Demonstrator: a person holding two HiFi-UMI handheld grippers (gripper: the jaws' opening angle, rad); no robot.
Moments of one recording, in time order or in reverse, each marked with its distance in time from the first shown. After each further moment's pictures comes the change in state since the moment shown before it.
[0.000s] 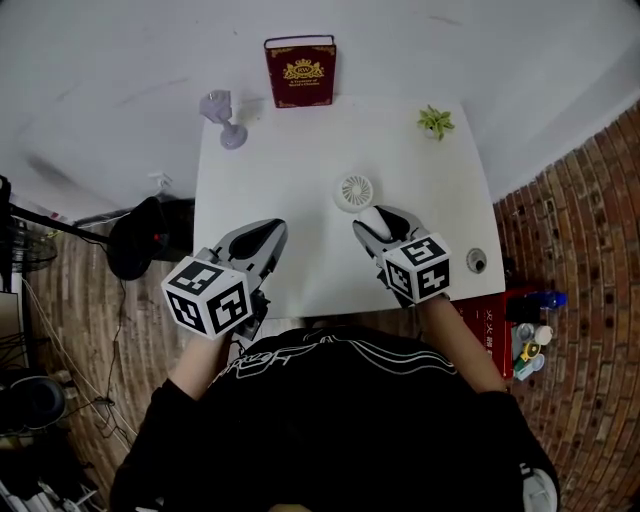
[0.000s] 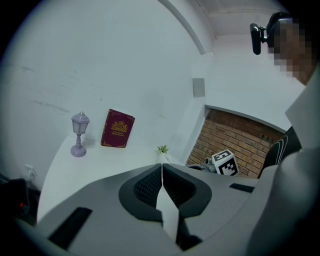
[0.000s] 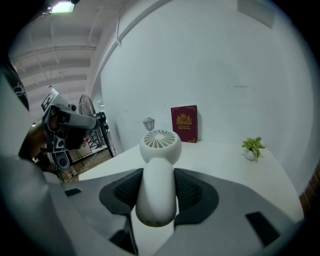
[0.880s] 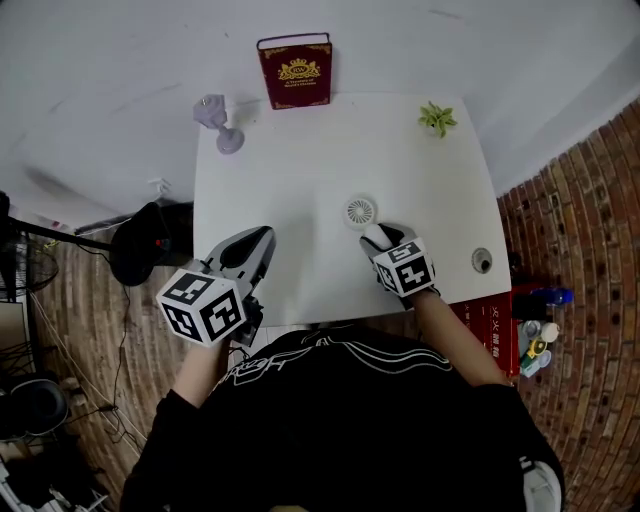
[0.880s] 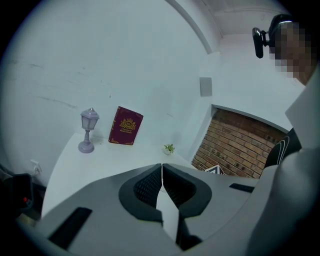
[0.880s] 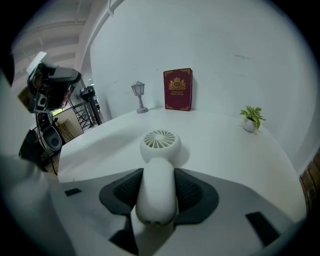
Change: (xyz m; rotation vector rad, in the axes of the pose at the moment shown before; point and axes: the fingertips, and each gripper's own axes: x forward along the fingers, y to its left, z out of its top) left arm -0.001 0.029 -0.008 -0.037 0.007 0.050; right arm 0.045 -0.036 -0.101 -0.021 0.254 -0.083
